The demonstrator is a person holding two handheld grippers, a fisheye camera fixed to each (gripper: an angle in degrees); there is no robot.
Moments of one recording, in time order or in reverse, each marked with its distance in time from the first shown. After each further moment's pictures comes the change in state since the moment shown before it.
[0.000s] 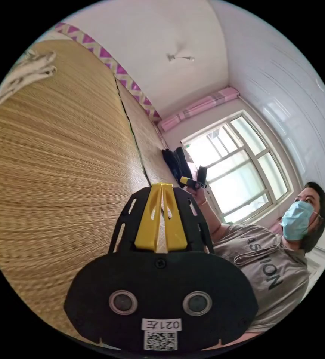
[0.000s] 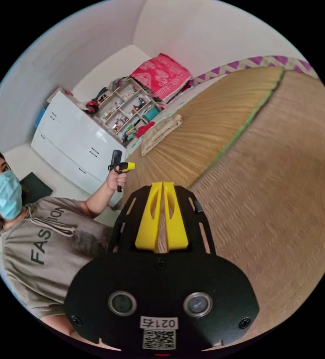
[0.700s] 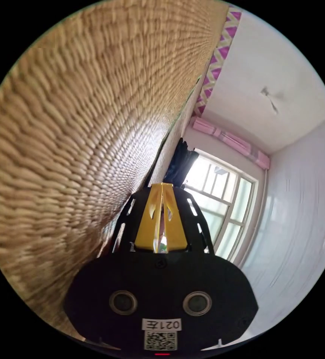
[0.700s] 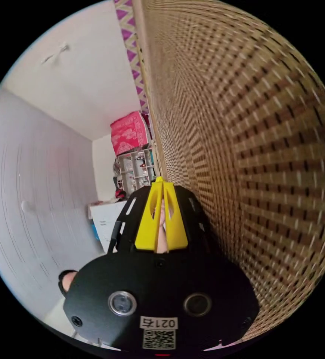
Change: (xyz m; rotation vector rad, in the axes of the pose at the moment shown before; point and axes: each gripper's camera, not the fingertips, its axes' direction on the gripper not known) left arm -0.095 0.066 0.232 -0.085 0.205 -0.811; right arm 0.176 0.275 -0.012 0.276 -0.507 0.875
